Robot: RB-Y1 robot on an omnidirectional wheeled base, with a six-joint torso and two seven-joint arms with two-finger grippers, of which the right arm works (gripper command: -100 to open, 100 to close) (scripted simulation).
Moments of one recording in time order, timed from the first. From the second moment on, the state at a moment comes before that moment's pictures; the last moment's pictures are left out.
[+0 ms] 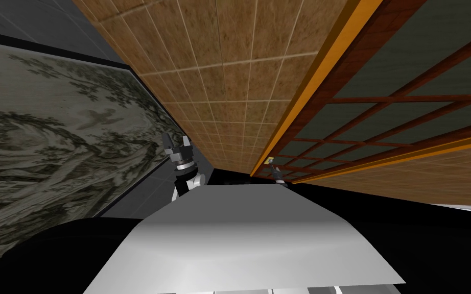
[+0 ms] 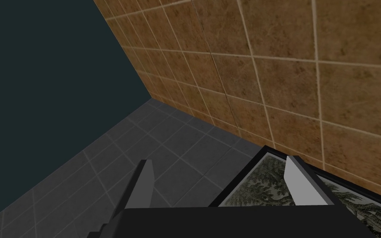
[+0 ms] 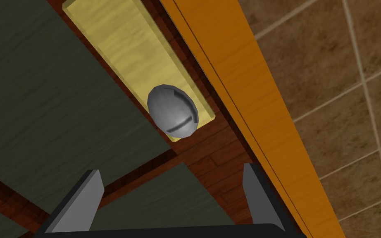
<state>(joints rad) 0.19 -0.25 -0.33 -0.70 0.23 -1.08 0.62</state>
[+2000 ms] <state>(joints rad) 0.27 -0.26 -0.40 -0.70 0.33 -1.14 1.04</state>
